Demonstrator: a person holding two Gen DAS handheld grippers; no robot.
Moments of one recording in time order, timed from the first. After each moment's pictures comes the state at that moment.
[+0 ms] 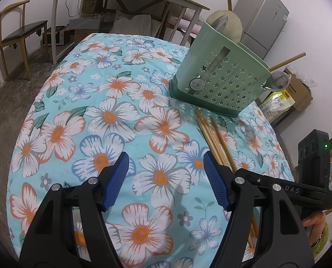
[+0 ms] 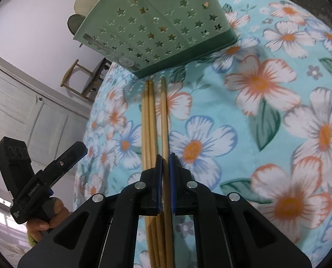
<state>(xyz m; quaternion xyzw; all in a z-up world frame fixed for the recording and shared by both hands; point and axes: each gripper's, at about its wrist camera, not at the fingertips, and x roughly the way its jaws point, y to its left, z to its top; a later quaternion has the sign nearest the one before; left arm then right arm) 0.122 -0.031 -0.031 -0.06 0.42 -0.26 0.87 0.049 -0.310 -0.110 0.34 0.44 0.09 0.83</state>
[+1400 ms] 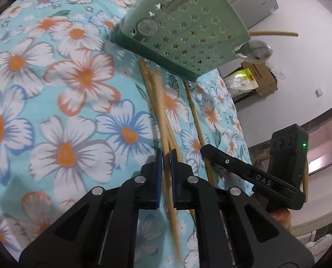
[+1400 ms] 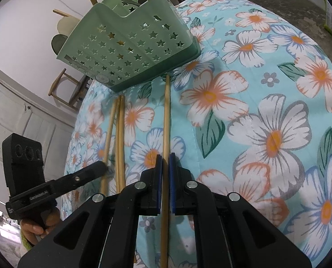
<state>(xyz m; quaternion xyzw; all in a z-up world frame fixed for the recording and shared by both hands) 0.128 -0.080 -0.067 -0.14 0.53 -0.37 0.75 0.027 -0.347 -0.110 0.33 0.43 0.04 0.84</state>
